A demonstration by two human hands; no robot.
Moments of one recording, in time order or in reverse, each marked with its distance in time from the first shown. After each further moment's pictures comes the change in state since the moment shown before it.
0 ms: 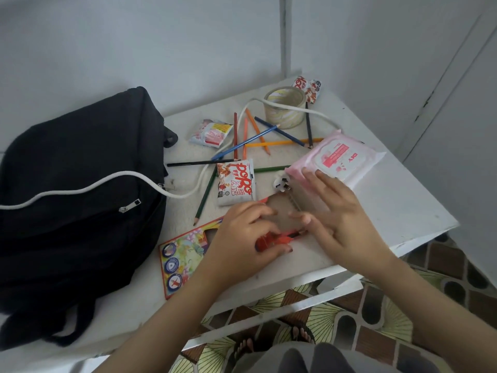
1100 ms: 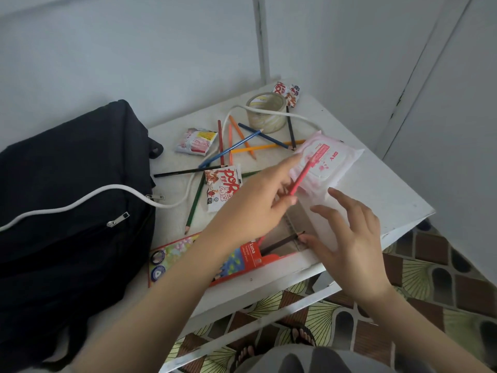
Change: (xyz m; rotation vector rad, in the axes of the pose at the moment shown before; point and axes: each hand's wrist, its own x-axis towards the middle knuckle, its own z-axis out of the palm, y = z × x) left_hand 0.072 0.033 -0.028 -0.319 -0.169 -0.052; right_hand -0.043 -0.014 0.012 -0.251 0.305 0.298
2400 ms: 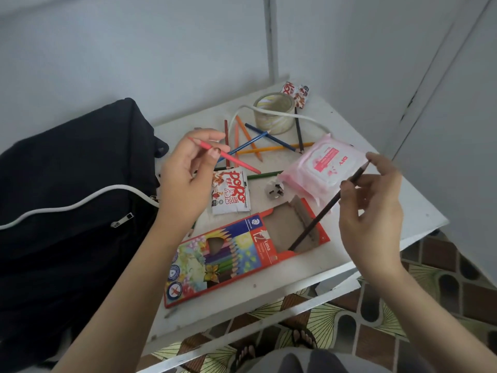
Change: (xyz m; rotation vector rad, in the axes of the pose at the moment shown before) left_hand -0.016 -0.038 -0.060 -0.310 0.577 0.023; right_hand 0.054 -0.020 -0.019 0.498 0.162 0.401
